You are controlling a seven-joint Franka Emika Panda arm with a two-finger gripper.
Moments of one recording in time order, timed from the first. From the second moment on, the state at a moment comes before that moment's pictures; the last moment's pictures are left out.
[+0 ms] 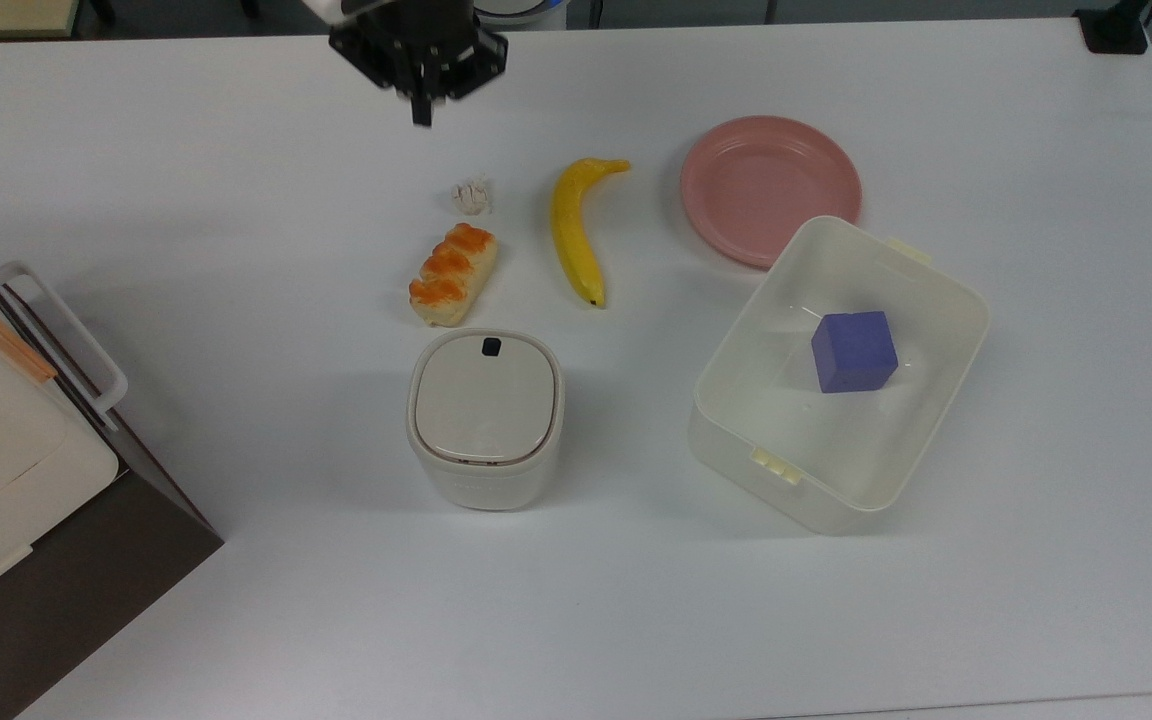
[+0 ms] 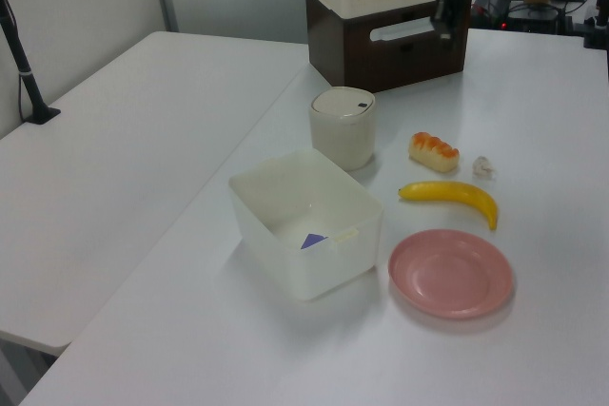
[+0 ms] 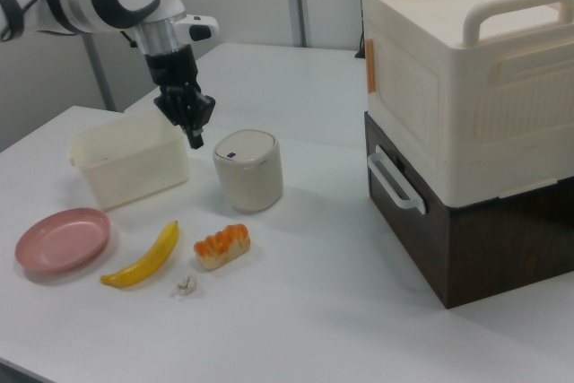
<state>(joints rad) -0.01 0.10 0.02 -1.60 -0.12 1.66 0.11</state>
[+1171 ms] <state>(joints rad) 0.08 0.46 0.02 -1.39 -0.23 1.99 0.63</state>
